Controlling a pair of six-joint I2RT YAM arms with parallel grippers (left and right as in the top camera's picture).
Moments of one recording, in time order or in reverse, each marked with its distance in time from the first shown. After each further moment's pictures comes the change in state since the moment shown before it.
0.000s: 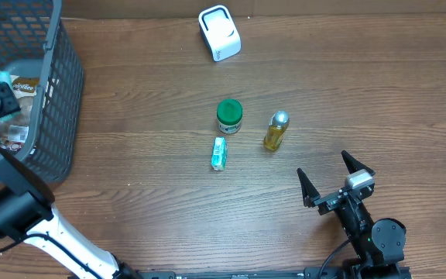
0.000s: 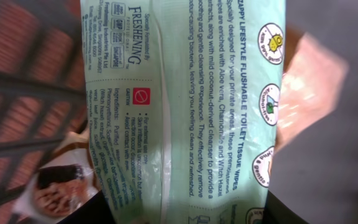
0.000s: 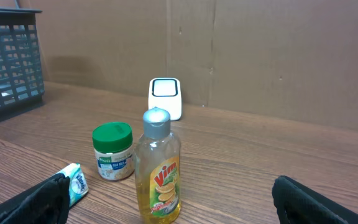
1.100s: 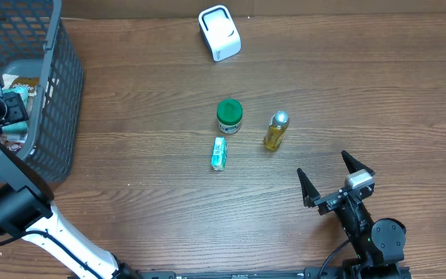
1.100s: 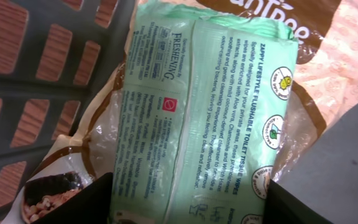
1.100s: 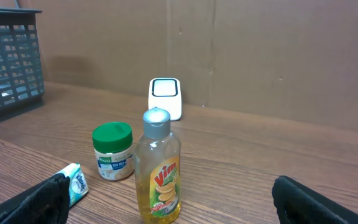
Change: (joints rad) left arm 0.000 0.034 -0.073 0.058 -0.053 0.130; right arm 0.000 0.000 0.000 0.000 0.000 0.000
